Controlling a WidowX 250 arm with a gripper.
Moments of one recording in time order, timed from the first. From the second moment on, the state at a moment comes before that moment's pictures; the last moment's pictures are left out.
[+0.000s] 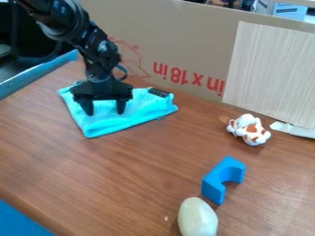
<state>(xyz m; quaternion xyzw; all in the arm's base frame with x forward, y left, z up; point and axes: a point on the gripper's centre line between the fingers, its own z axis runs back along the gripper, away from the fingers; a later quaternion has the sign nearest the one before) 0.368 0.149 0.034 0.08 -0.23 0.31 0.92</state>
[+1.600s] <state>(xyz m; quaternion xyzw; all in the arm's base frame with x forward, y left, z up) 0.271 0.097 0.029 0.07 -0.26 0.20 0.94</state>
